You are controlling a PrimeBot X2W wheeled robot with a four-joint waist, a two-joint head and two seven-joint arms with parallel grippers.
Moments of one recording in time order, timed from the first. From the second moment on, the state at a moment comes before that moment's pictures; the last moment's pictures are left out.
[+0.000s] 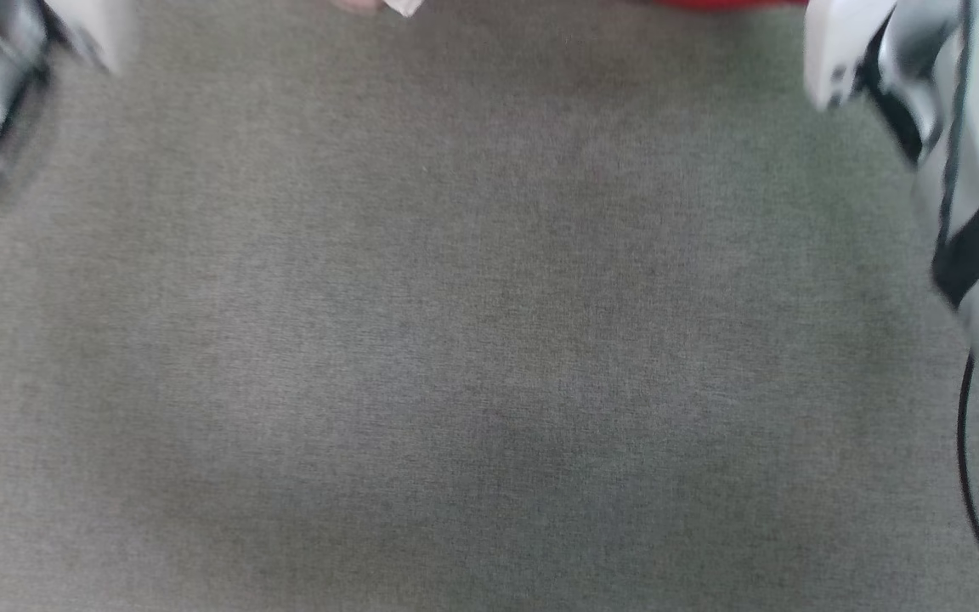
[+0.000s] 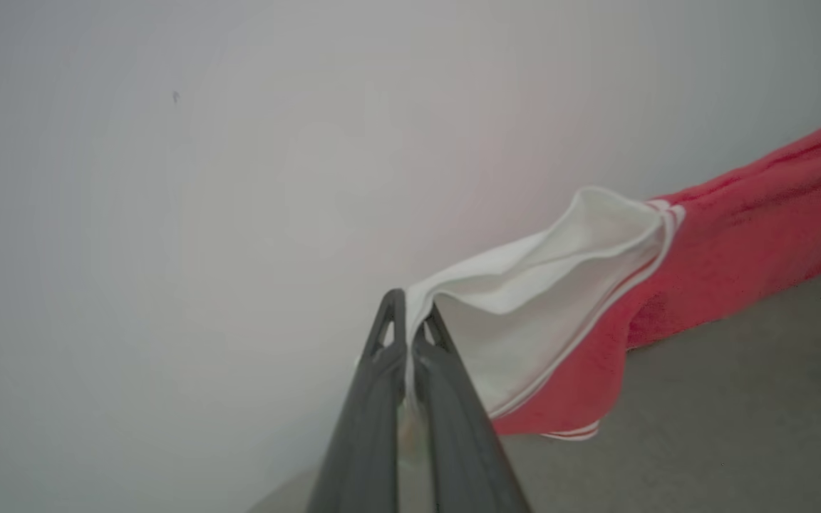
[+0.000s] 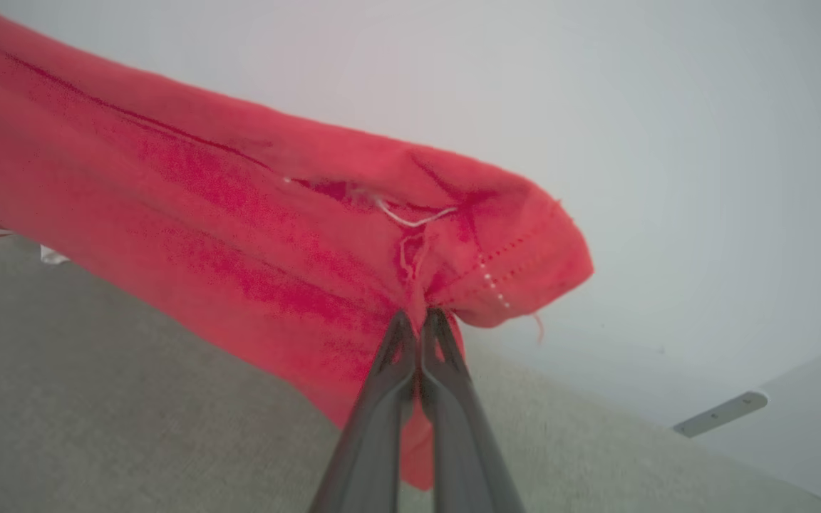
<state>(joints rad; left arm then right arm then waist) -1.34 0.59 -0.82 0.74 -0.60 -0.13 -0.13 -1.26 -0.20 0.27 1.05 0.12 0.13 0.04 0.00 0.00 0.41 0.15</state>
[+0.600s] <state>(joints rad) -0.70 0.85 -0.97 0.15 -1.10 0.07 0.32 -0.69 -0.35 0.45 0.71 0.53 0.13 0.29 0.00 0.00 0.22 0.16</state>
